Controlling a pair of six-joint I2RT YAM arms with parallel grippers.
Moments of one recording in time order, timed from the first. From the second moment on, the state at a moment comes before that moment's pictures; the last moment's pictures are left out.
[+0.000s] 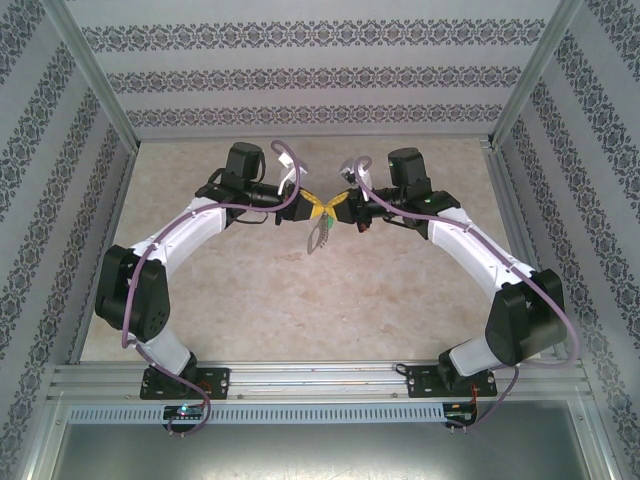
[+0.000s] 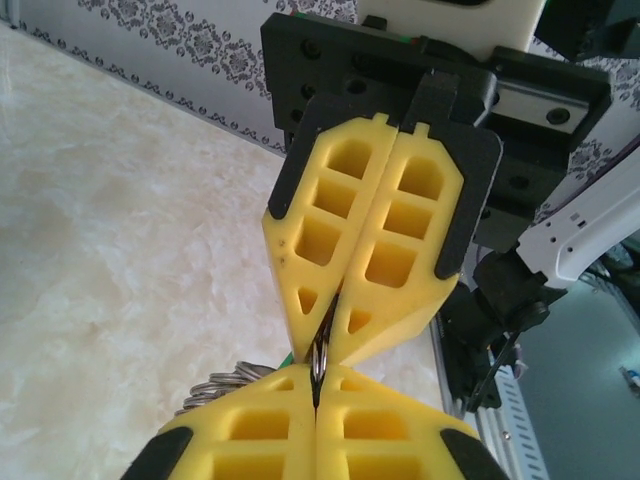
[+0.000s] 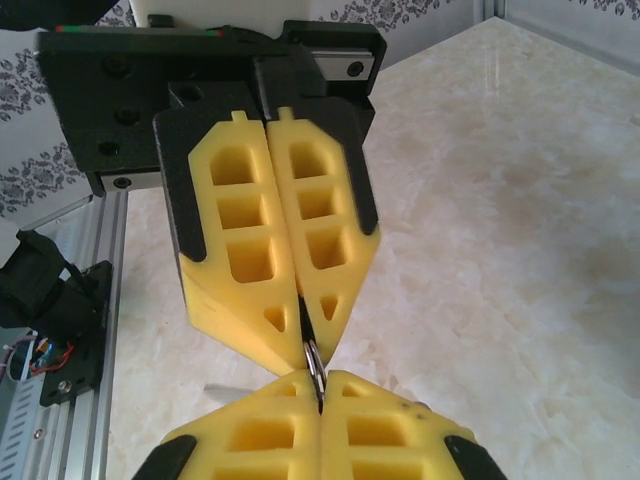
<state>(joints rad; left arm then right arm) -0.36 1.66 1.29 -0.21 1.13 0.10 0.38 1.49 1.18 -0.31 -0.92 -0.17</state>
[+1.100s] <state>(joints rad) -0.37 1.55 0.96 0.54 0.99 -0.29 0.33 1.34 0.90 0.21 -0.90 0.20</state>
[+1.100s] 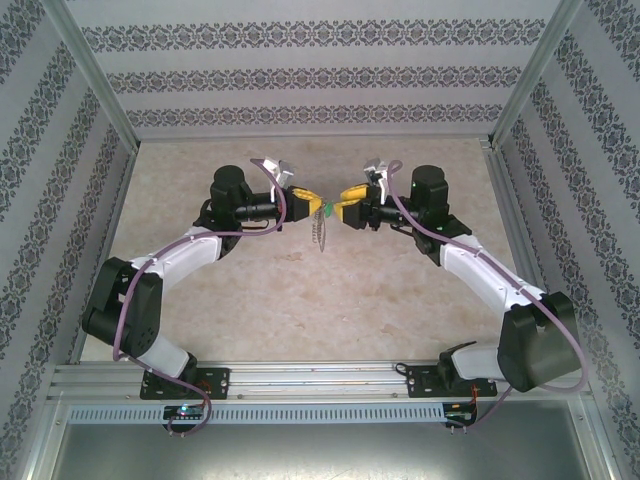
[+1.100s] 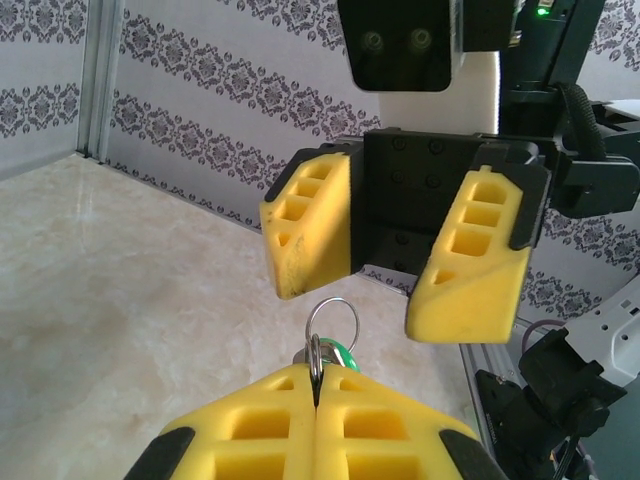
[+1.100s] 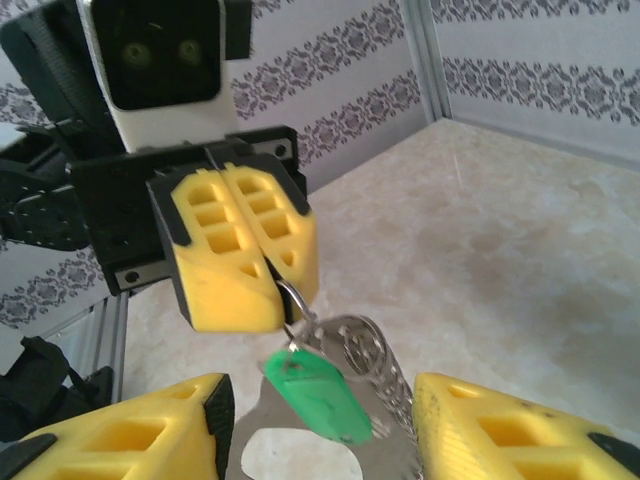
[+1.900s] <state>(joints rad) -0.37 1.54 0.95 0.54 0.98 -0.29 0.36 1.40 0.91 0.26 -0.89 0.27</state>
